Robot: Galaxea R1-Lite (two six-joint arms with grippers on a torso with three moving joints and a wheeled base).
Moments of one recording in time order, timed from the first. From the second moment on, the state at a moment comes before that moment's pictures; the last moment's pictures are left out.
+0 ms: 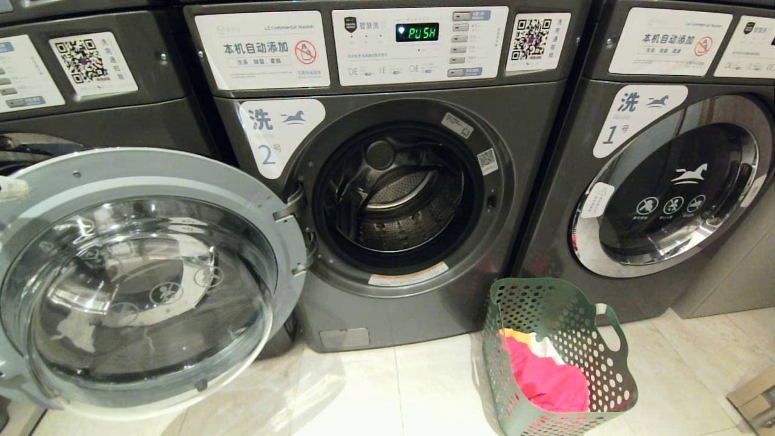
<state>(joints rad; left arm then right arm) 0.47 1.50 -1.43 0.37 -0.33 -0.12 0.01 0.00 0.00 -0.01 0.01 -0.07</state>
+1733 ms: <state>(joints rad) 0.23 1.58 -1.87 1.08 -0.41 -0.12 0.01 0.00 0.00 -0.01 0.00 -0.03</state>
